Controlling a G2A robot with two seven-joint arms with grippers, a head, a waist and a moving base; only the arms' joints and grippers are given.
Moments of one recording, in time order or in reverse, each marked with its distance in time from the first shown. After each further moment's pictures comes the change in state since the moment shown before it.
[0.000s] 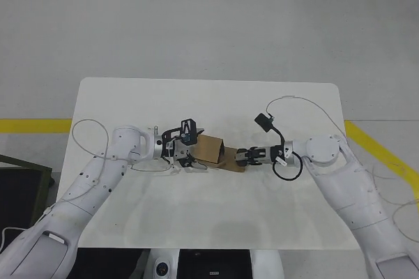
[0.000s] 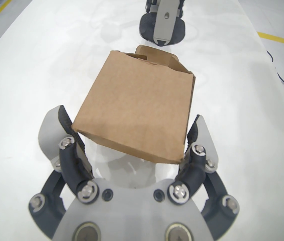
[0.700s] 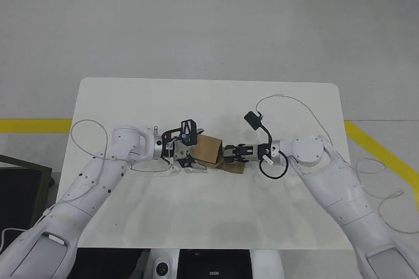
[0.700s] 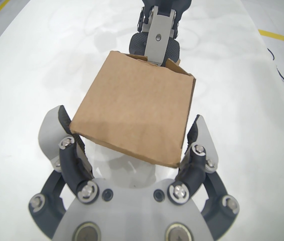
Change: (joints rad) left arm 0.009 0.002 -0.010 -0.017 -0.004 0.000 -0.030; right arm 0.088 -0.057 -0.125 0.117 0.064 -0.079 -0.119
